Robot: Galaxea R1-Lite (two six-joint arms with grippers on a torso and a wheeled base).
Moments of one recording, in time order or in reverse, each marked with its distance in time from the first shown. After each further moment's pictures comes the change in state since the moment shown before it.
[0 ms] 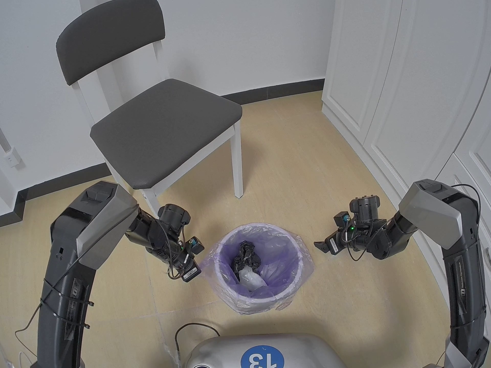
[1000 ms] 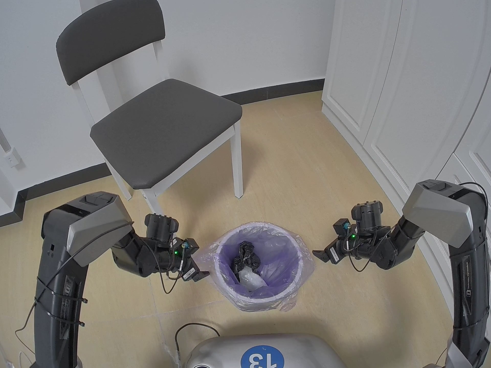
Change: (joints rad) left arm 0.016 -0.063 0.445 -0.782 -0.058 -0.010; right arm 0.044 -0.070 0.170 -0.092 0.012 -0.033
